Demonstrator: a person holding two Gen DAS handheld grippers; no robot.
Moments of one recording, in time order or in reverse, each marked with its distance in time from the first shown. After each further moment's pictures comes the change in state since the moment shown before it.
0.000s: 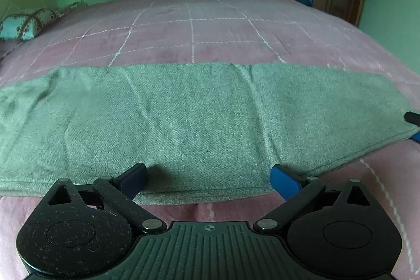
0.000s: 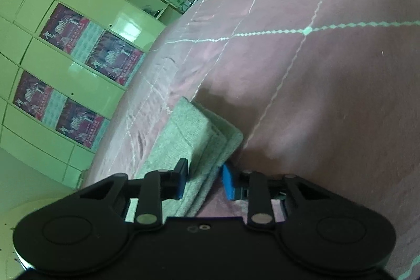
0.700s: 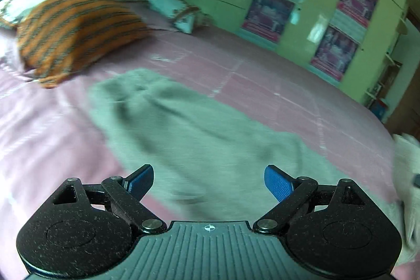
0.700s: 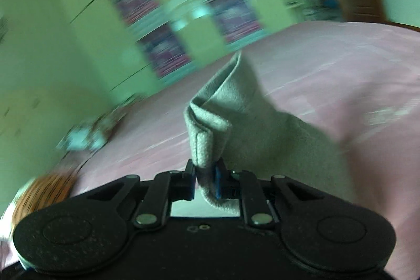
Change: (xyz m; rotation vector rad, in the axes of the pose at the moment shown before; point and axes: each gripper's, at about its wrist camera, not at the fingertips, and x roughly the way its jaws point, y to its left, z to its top) left arm -0.093 0.379 -0.058 -0.569 -0.208 0.167; right arm 0.006 0.293 -0.198 -0.638 0.125 0.276
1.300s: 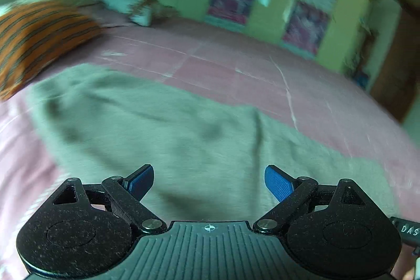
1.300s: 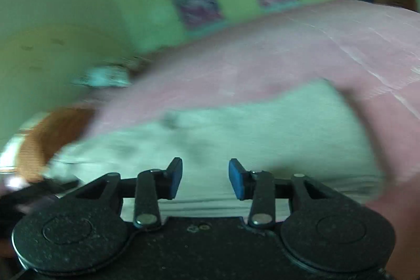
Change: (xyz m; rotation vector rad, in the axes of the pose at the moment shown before) left arm 0.036 -0.101 -0.025 0.208 0.080 -0.077; right arm 0.007 -0.011 -0.064 -0.041 0.260 -0.110
